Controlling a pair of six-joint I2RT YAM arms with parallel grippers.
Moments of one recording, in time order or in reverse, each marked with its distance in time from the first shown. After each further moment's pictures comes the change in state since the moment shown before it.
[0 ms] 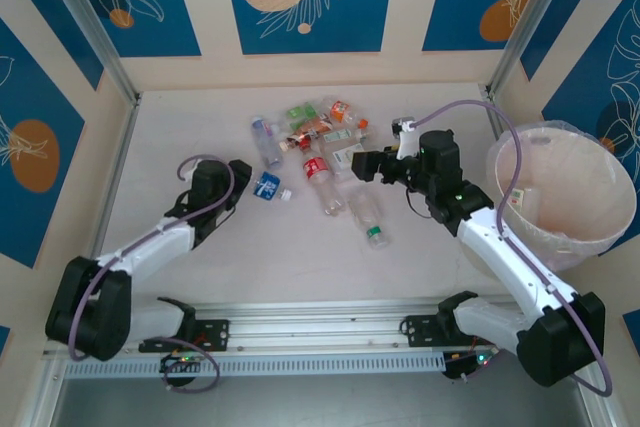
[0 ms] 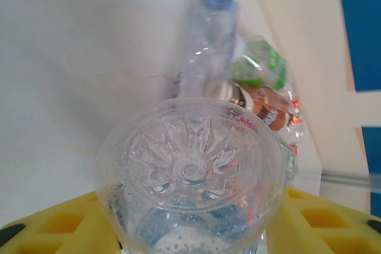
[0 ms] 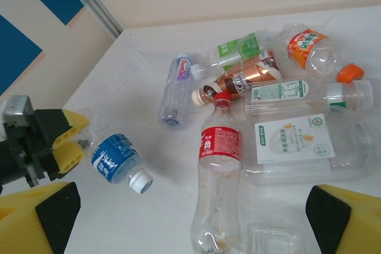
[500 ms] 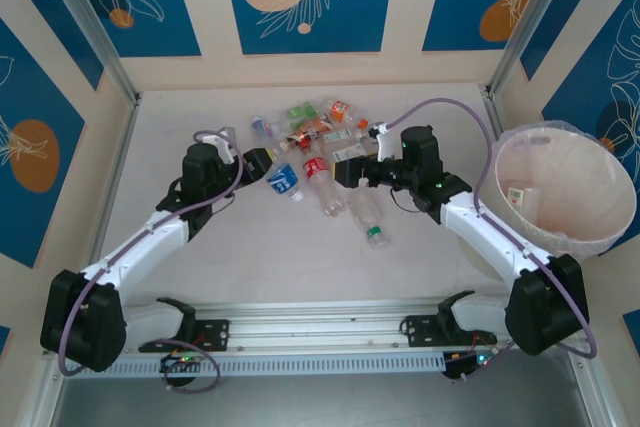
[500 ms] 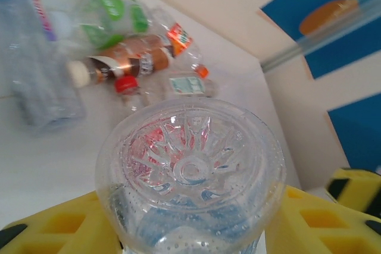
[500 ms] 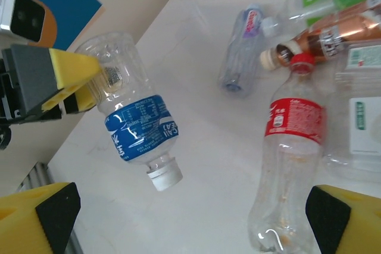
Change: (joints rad) left arm -0.012 -0.031 0.140 0.005 0.372 0.446; right arm 0.024 0.170 0.011 0.086 -0.269 0.010
